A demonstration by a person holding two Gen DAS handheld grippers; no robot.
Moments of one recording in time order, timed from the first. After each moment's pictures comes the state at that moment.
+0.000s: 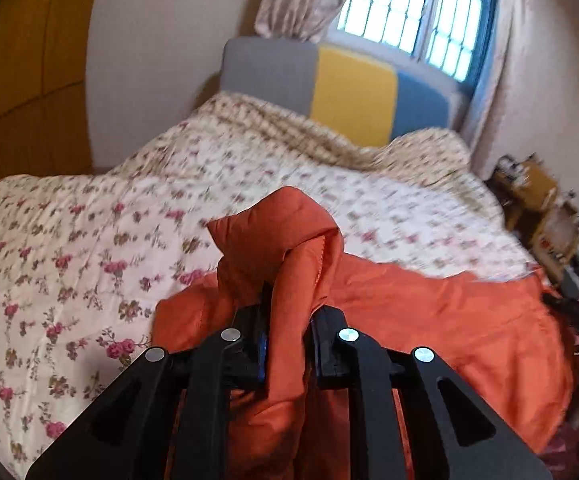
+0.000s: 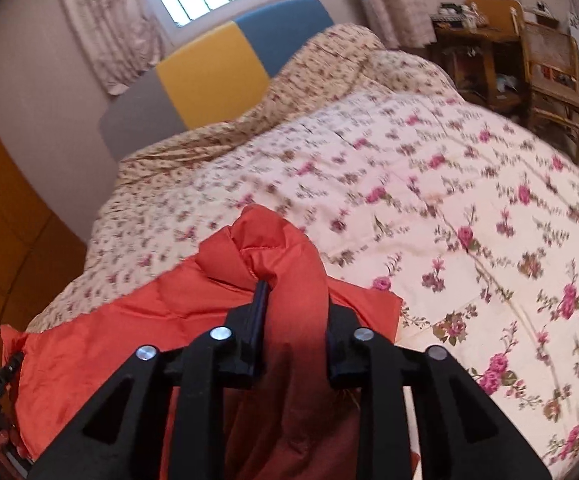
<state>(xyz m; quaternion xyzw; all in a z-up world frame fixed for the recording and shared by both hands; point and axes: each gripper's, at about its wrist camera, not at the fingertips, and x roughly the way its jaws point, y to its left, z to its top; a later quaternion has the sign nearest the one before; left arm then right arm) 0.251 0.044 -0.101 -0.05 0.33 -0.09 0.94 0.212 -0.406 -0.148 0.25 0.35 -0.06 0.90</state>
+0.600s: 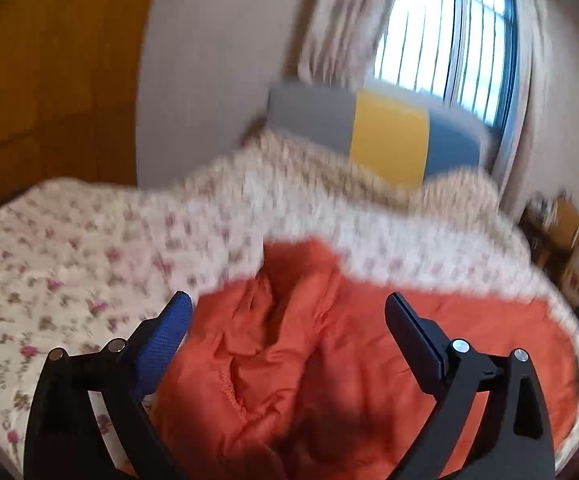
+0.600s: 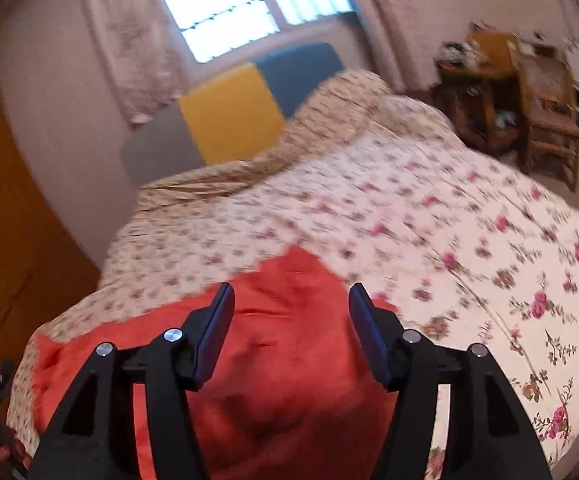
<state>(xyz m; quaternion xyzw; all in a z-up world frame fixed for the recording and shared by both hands) 0.164 0.045 -0.077 -0.08 0.23 -0.01 0.97 0.154 -0.378 -0.102 0.22 0.27 -0.04 0.94</state>
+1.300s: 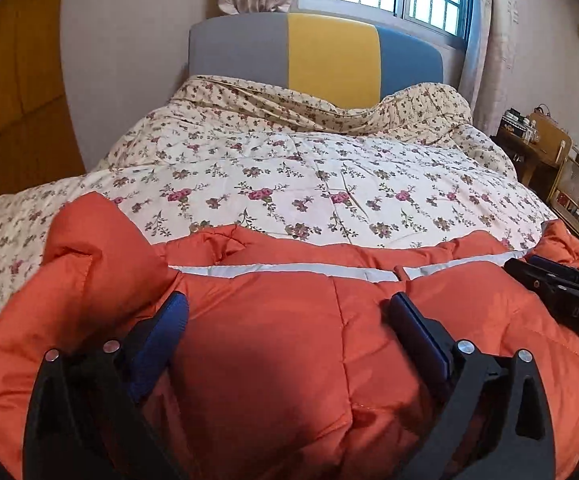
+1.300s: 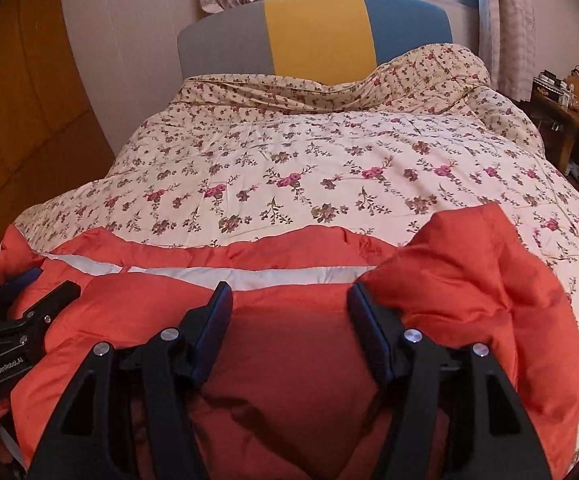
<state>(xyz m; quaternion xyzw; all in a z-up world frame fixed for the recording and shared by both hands) 0.276 -0.048 -0.146 0.01 0.35 -0.09 0.93 0.270 -0.276 -0.168 0.08 0.38 0.04 0.92</state>
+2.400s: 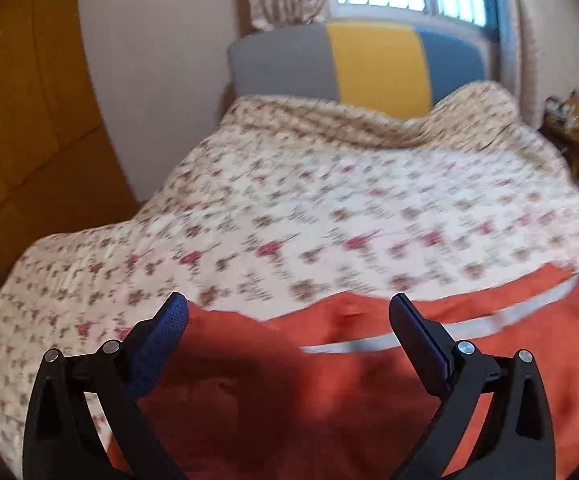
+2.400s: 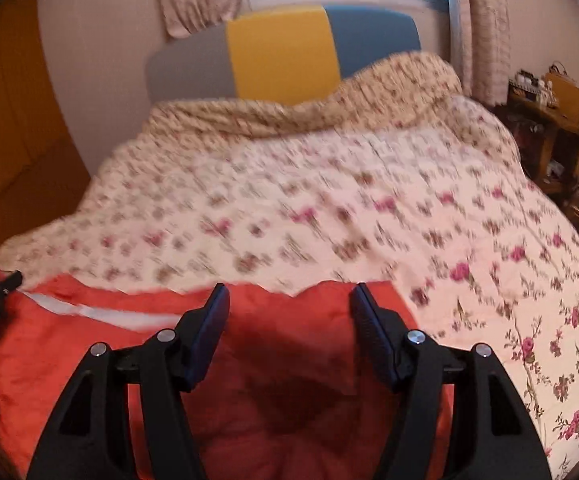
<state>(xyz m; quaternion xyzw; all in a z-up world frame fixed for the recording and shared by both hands) 0.337 0.003 -0.122 0.09 0.35 0.00 0.93 0.298 -0.351 -0.160 0.09 0.38 0.00 0.92</state>
